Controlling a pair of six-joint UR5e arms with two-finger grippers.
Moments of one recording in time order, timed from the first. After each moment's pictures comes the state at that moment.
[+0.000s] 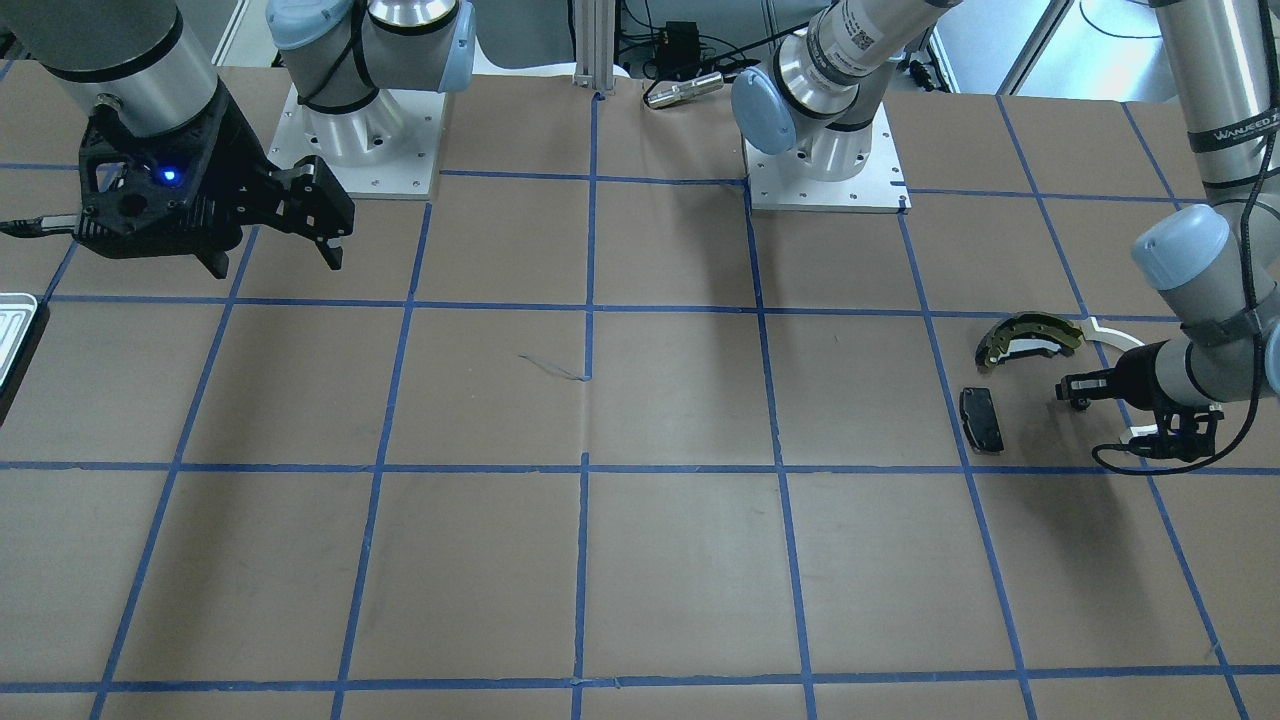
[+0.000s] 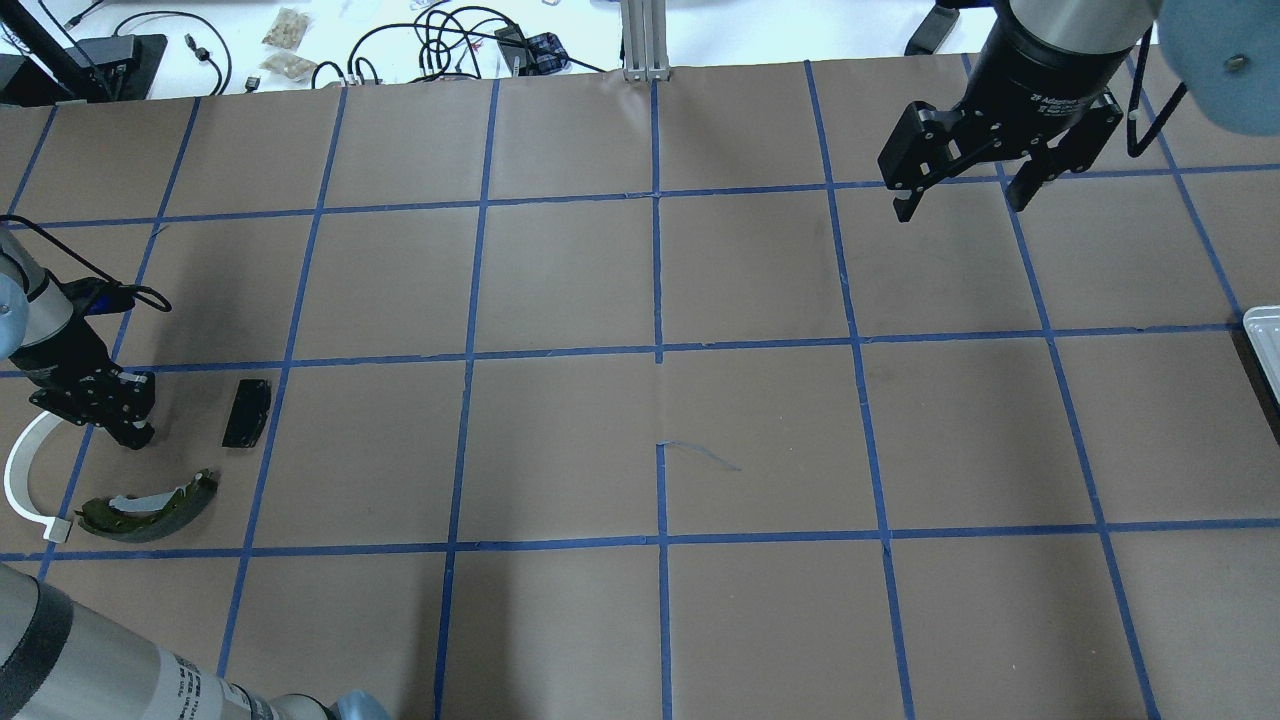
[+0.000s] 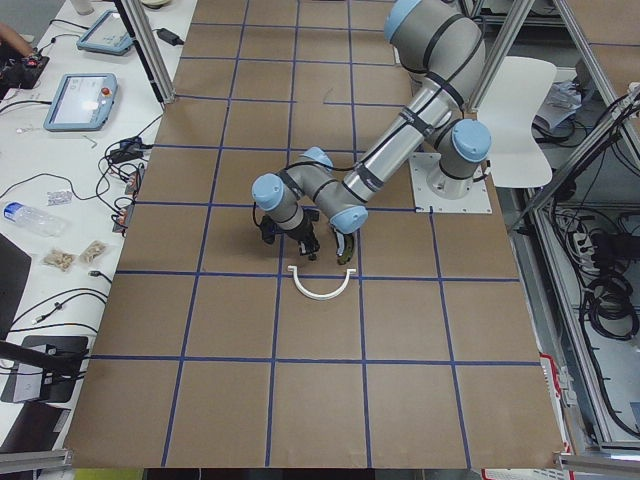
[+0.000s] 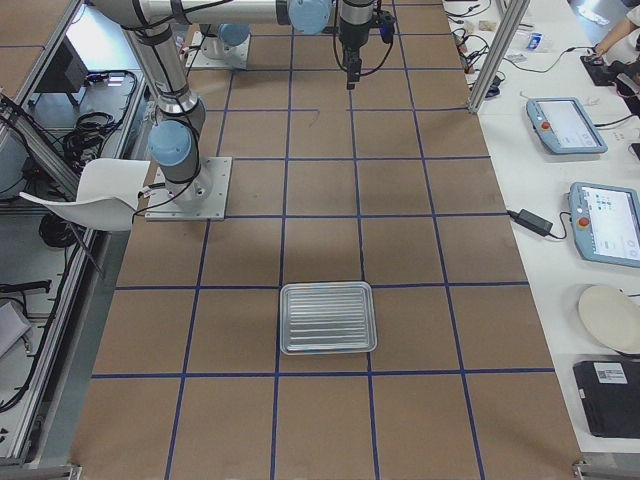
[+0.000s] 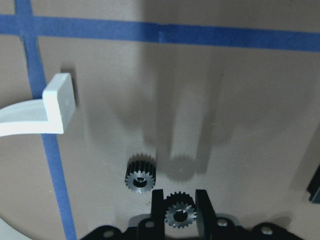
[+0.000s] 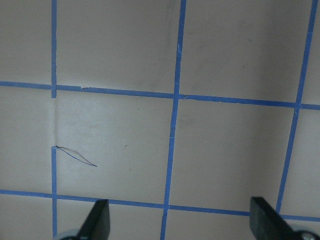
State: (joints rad) left arm -0.90 -2.04 -1.76 -1.21 1.78 0.58; right arm 1.53 -1.54 1.51 -1.52 -1.53 -0.12
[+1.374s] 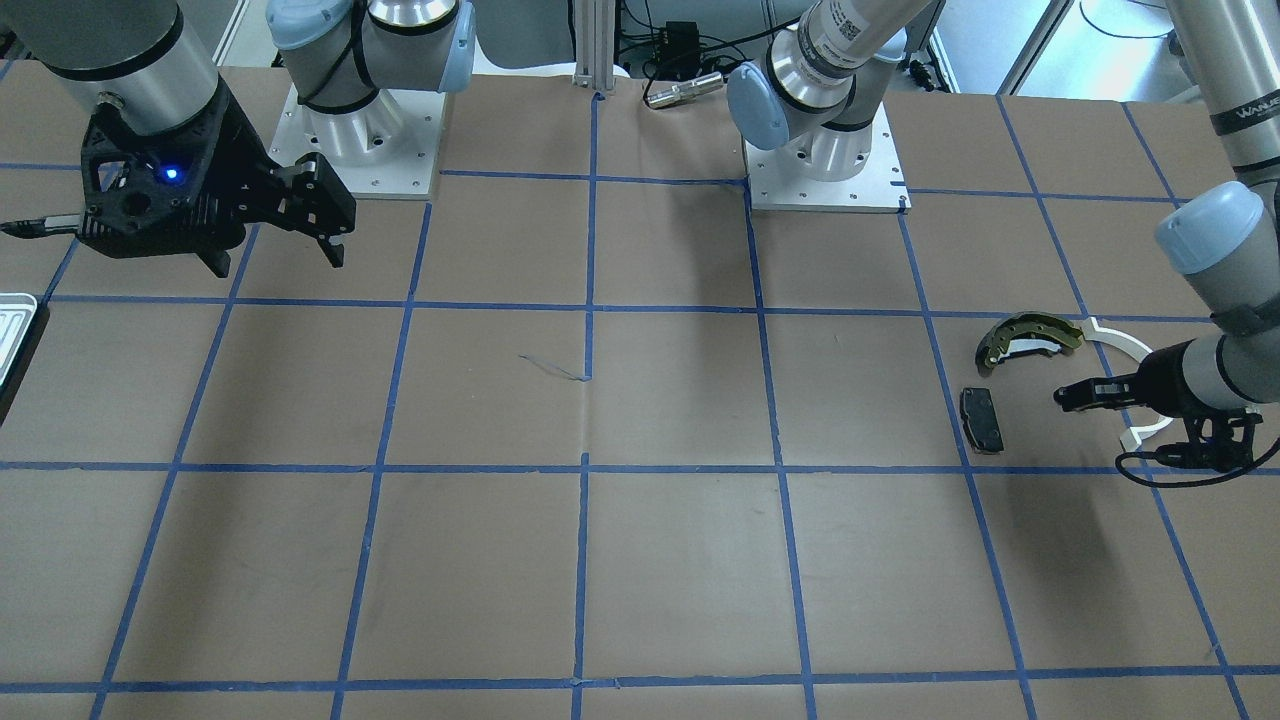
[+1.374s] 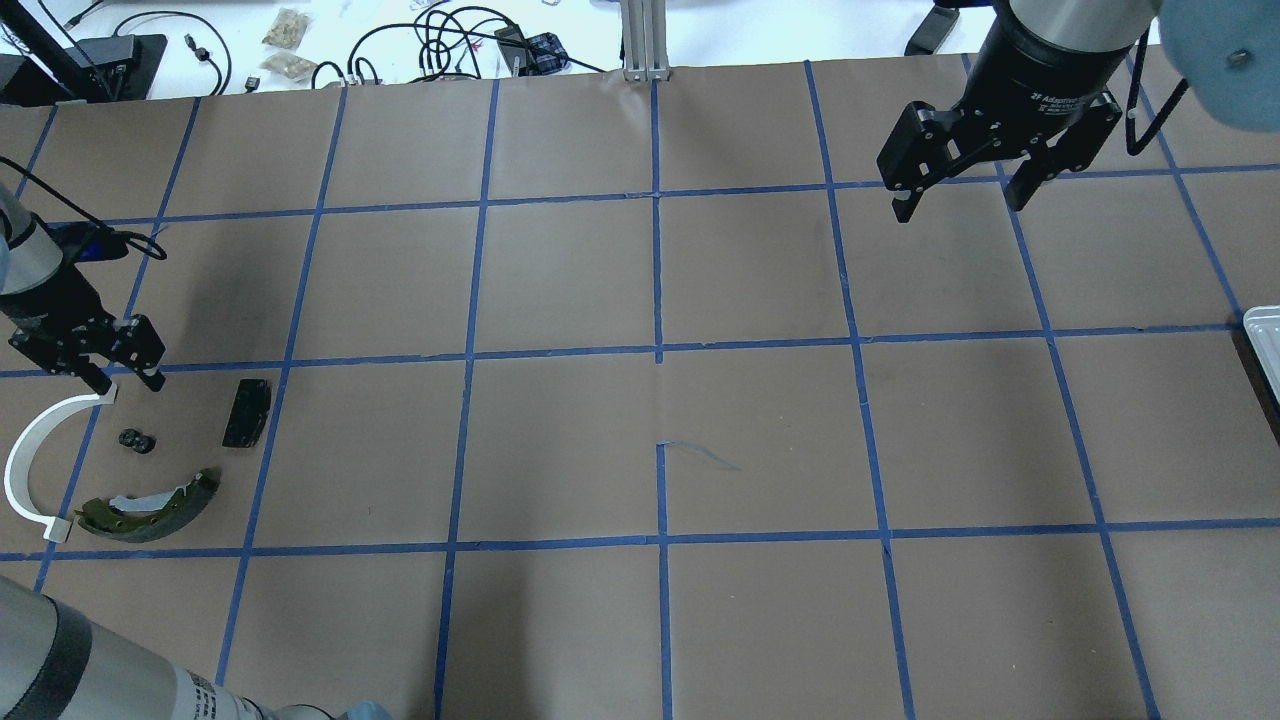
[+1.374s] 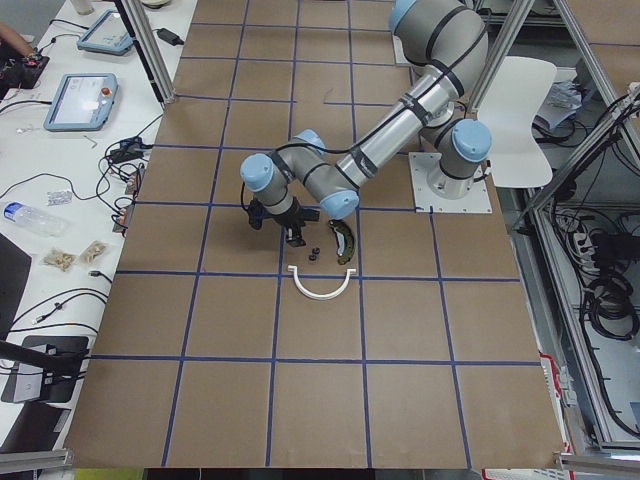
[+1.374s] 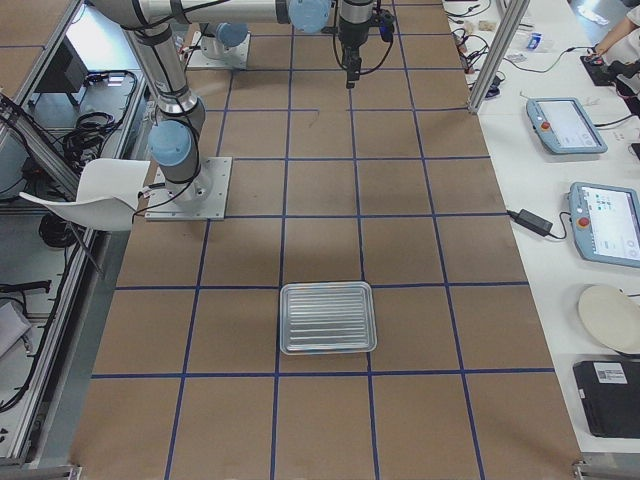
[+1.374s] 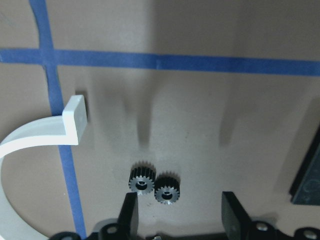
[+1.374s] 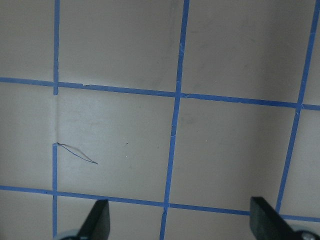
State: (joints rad) left arm -0.98 -1.98 -1.65 -1.33 1.71 0.51; right arm 1.54 -1.53 1.51 -1.52 -1.53 -0.14
